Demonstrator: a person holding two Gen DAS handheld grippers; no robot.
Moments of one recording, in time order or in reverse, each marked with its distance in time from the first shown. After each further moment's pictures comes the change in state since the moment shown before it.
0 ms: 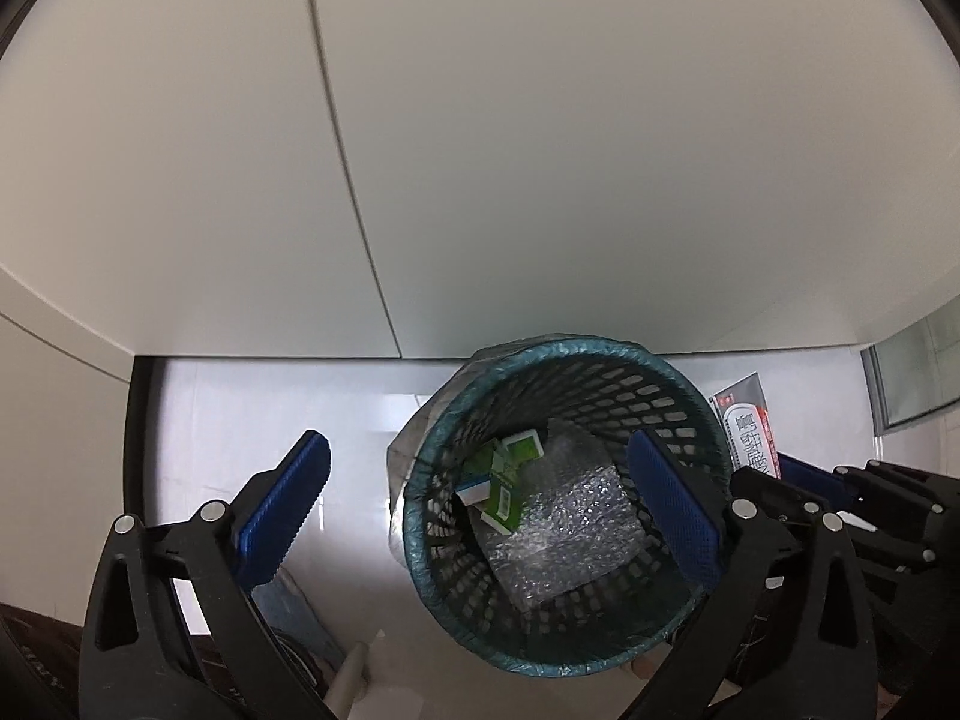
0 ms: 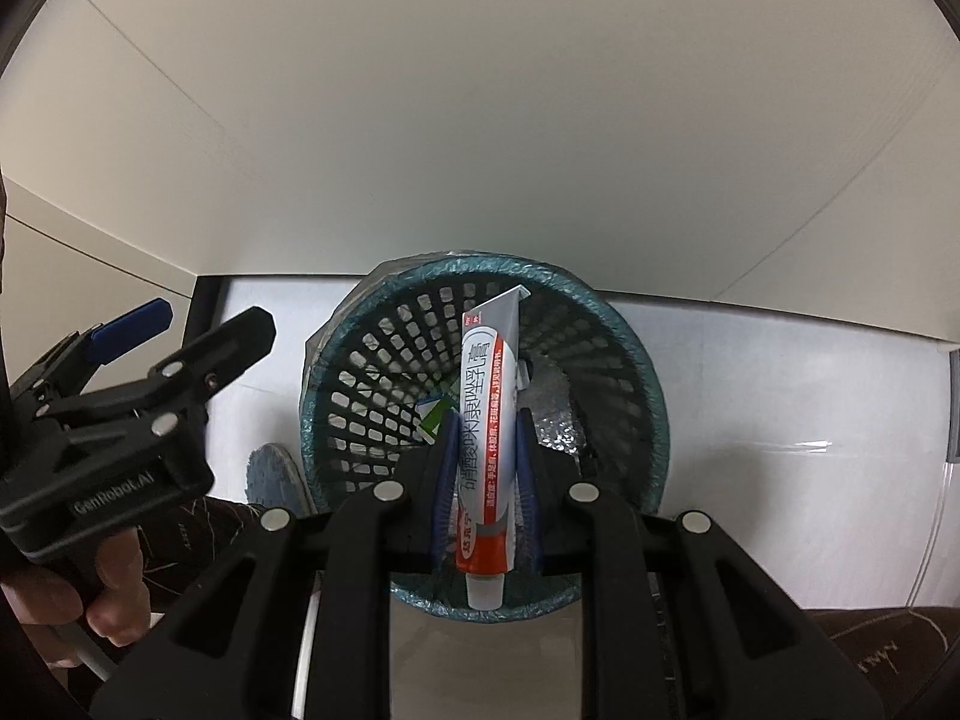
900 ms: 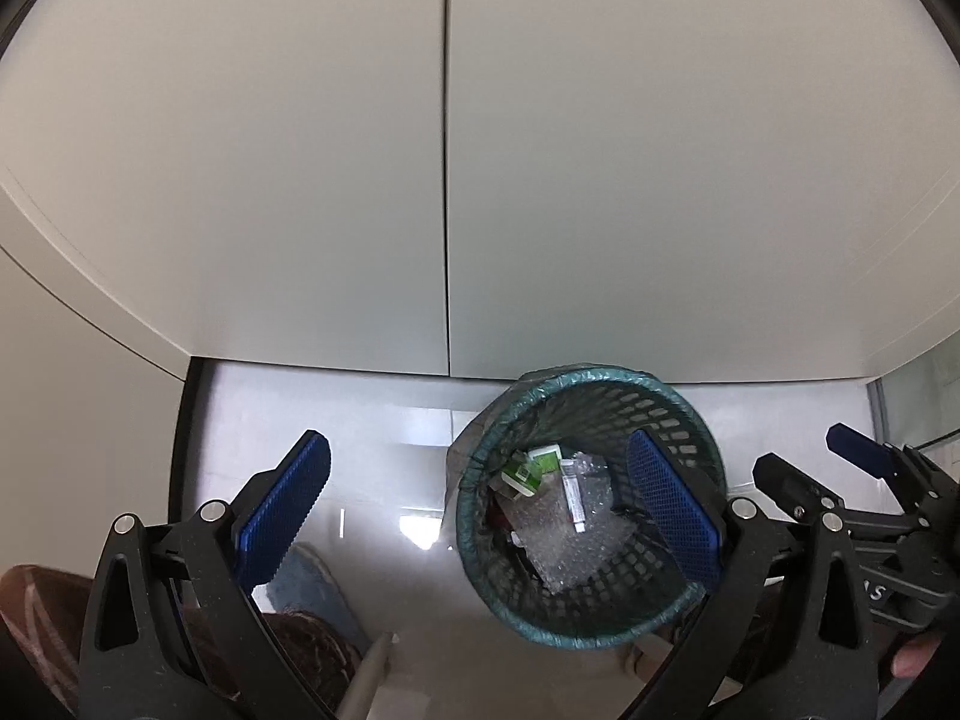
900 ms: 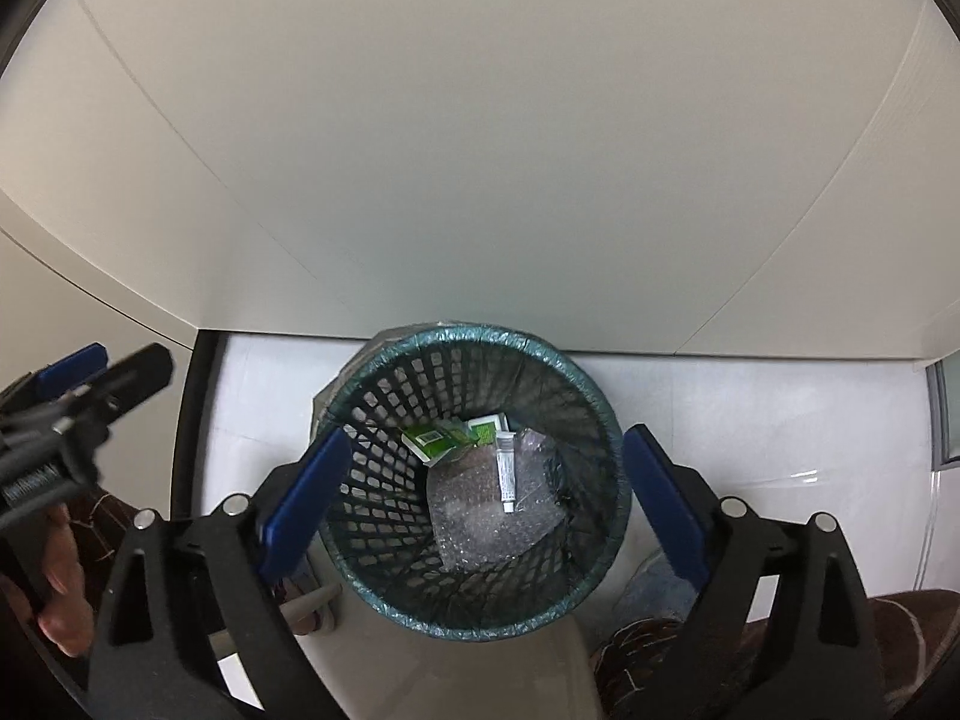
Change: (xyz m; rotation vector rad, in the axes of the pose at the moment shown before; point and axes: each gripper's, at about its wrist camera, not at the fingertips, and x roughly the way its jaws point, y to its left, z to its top) left arm -0.078 0.022 -0.003 -0.049 -0.072 0.050; right arm -0.056 0.001 -0.003 0.021 -0.171 -0.050
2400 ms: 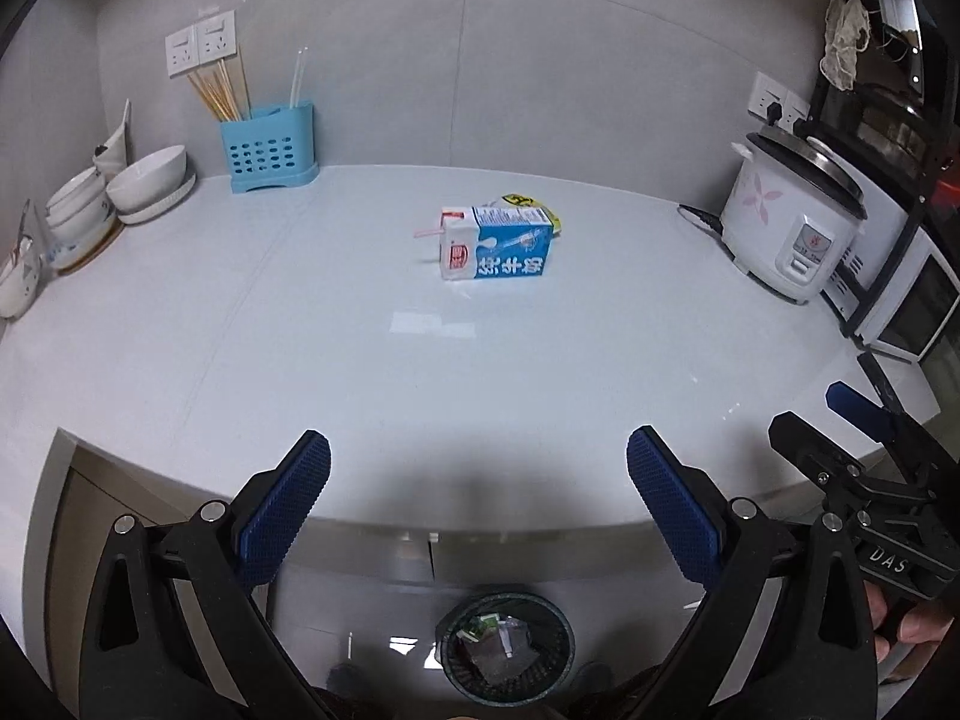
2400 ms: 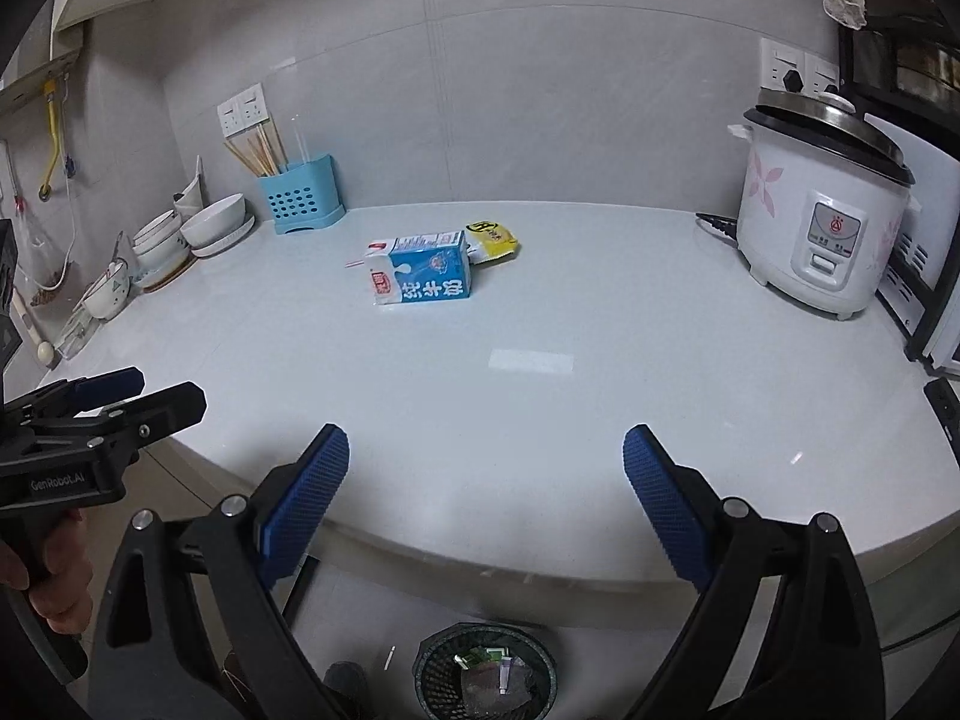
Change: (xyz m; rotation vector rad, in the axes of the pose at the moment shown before) left arm -0.420 -0.040 0.290 0.010 -0.339 -0.031; right arm -0.457 0.046 0.284 -0.125 -0.477 0.063
